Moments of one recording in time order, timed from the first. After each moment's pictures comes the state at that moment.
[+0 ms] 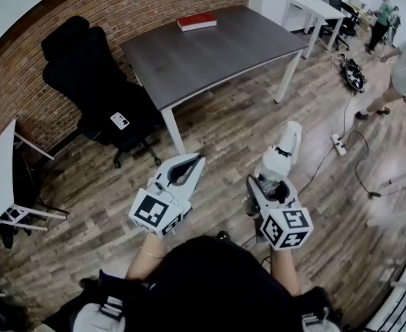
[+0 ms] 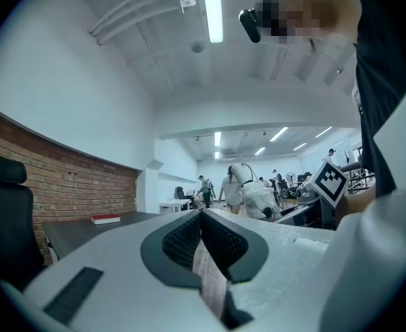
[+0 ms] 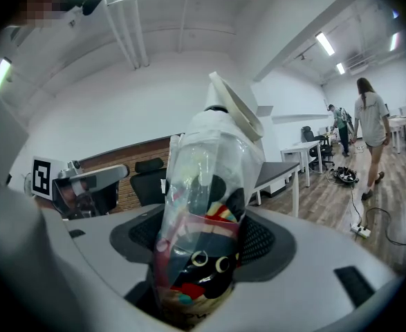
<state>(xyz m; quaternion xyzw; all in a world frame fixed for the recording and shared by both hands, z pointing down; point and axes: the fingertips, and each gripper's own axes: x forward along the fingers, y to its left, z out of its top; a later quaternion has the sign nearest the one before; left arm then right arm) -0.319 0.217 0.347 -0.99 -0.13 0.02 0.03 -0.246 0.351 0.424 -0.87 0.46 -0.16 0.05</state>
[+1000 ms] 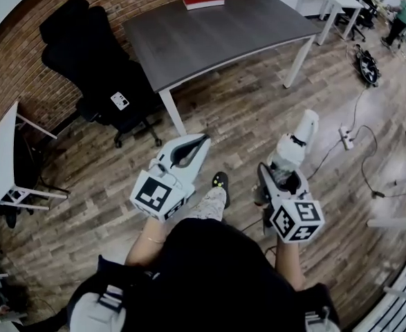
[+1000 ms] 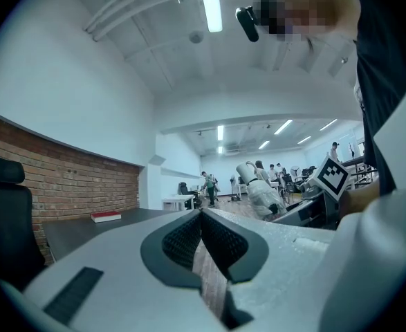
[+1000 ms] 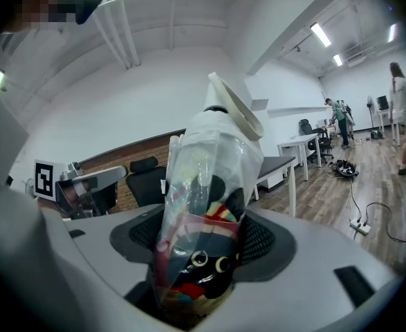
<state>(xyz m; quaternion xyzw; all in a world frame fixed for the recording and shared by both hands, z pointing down) -0.254 0.230 0.359 -0.99 -0.11 0.01 0.04 -0.179 0.379 0.439 -0.87 0.46 -0.18 0.06</state>
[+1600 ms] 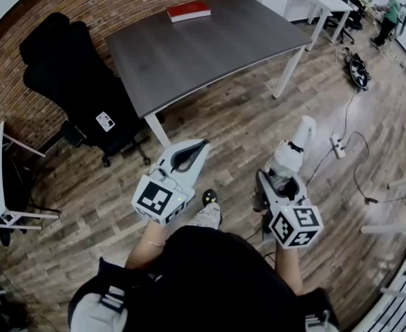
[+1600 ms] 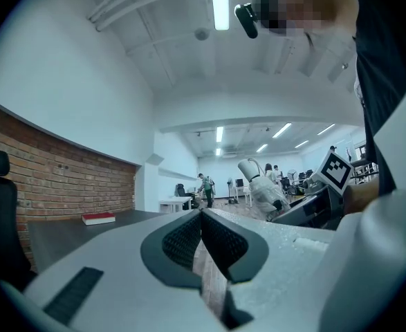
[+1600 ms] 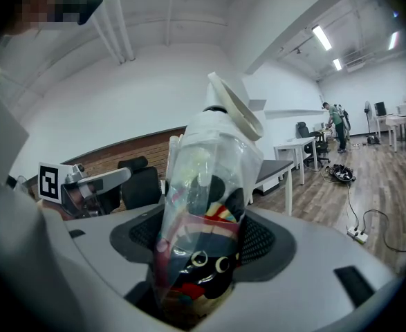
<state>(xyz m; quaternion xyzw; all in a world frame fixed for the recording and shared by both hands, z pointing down) -0.150 0.191 0.369 -0.99 -0.13 0.01 0.03 -0.089 0.348 0.438 -0.88 0.44 -0.18 0.05</state>
